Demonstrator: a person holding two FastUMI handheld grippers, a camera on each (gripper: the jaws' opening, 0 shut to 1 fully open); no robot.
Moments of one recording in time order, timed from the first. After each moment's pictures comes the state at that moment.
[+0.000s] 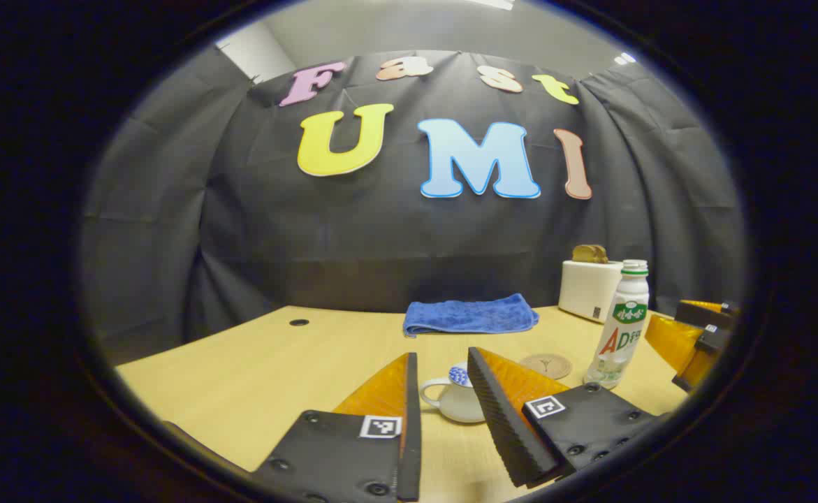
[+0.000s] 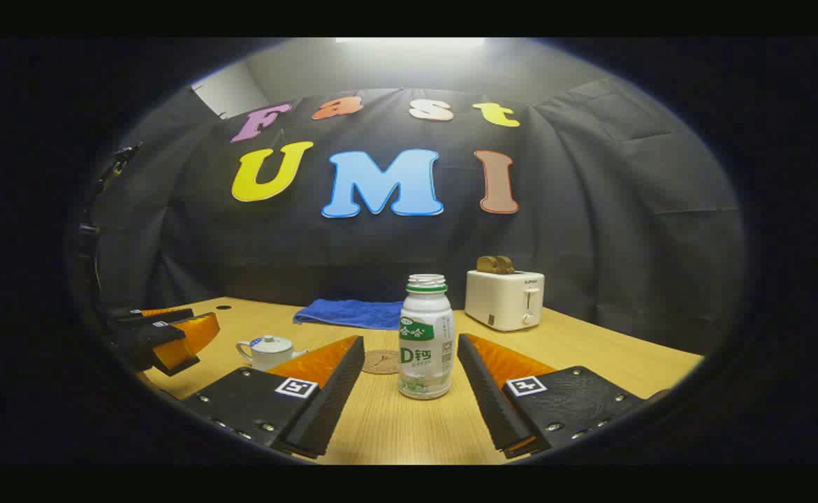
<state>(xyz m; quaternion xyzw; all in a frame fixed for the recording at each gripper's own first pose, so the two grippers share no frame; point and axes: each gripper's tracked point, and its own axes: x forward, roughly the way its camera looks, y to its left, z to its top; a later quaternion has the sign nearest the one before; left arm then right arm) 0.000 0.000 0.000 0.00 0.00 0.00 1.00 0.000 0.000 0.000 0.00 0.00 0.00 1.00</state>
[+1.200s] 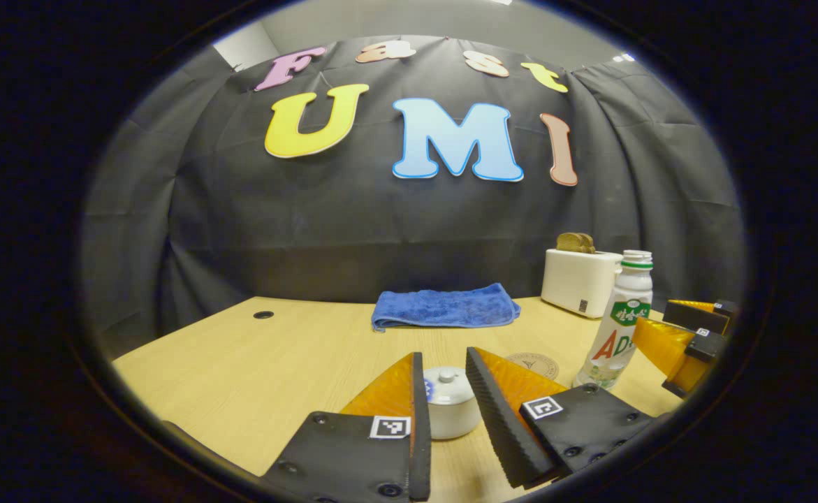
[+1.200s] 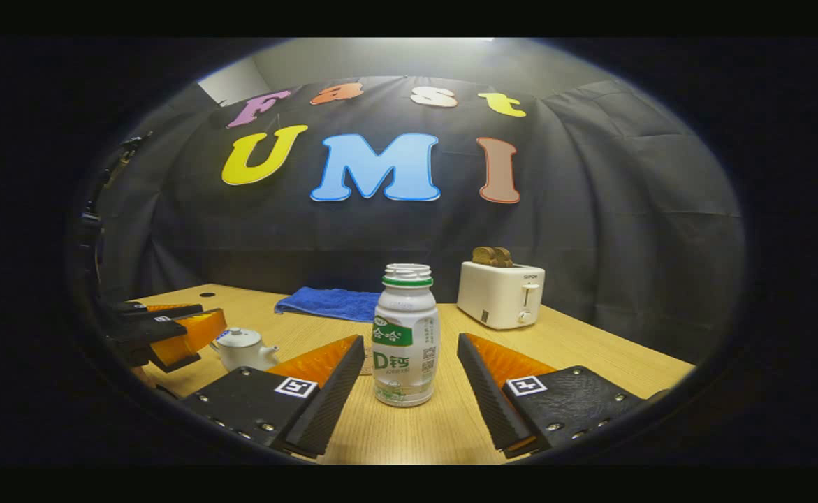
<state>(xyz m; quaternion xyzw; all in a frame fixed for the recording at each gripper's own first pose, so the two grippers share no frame) 0.053 -0.043 -0.014 0.02 0.03 -0.05 1.00 0.033 -0.017 -0.013 -0.01 0.03 0.00 1.00</state>
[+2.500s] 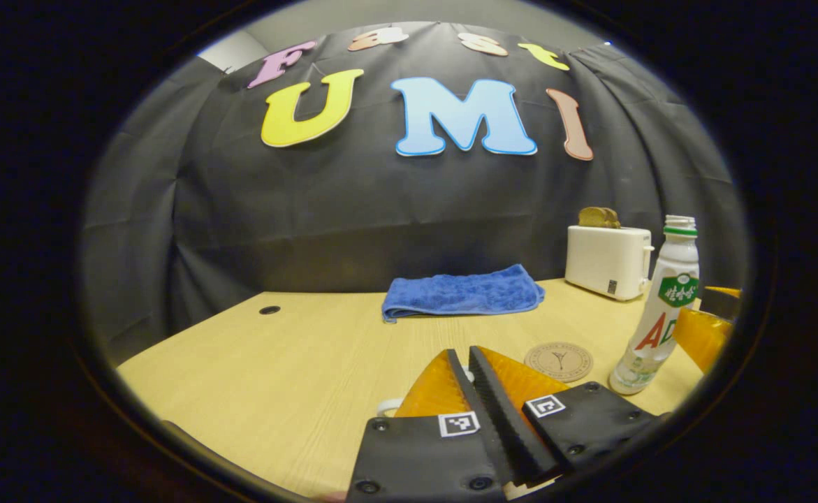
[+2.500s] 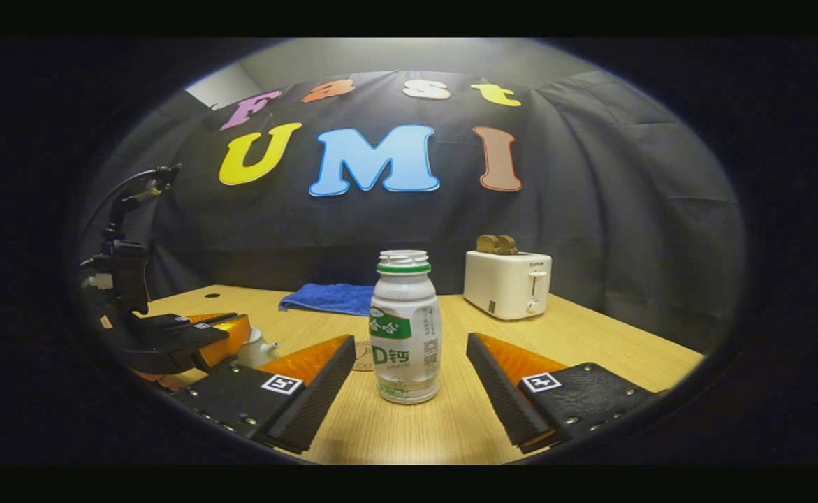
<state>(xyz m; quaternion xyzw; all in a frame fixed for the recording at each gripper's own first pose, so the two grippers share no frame) 0.086 -0.040 -0.038 0.04 0.06 -0.01 1.00 0.040 -0.018 -0.027 0.01 0.05 0.01 1.00</state>
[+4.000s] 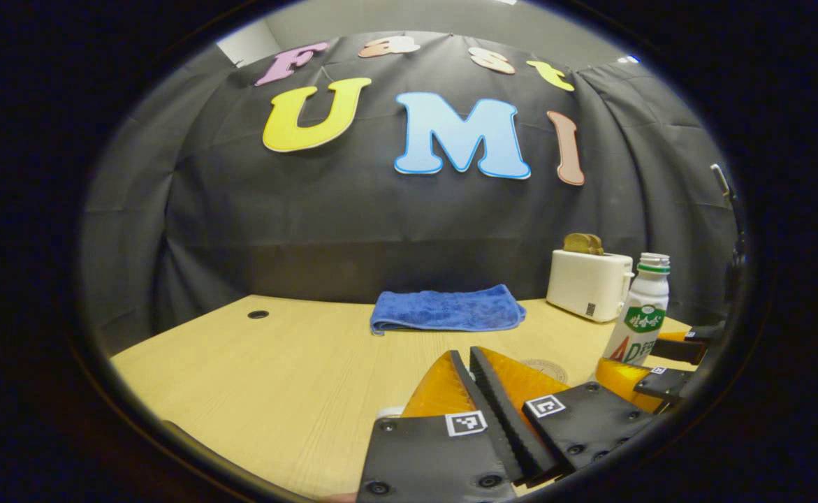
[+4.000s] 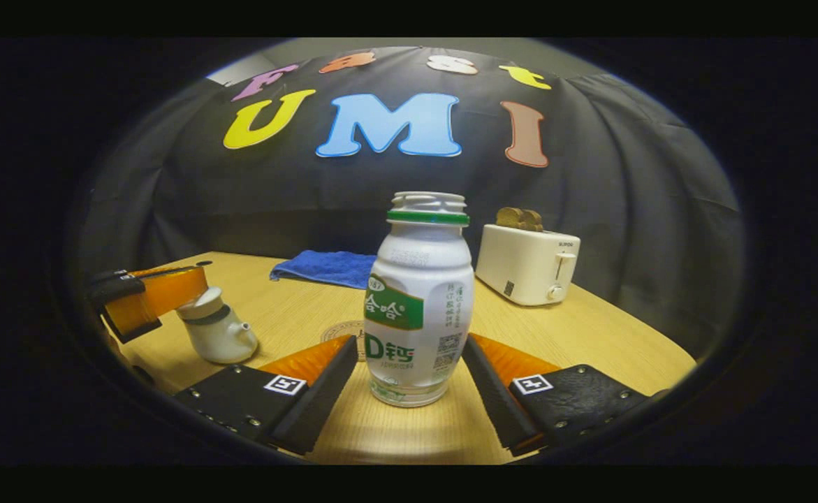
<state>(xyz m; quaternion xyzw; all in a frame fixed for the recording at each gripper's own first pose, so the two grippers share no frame) 0.069 -0.039 -0.009 0.01 0.03 -0.04 1.00 0.084 -0.010 -0.067 -0.03 0.12 0.02 0.99</state>
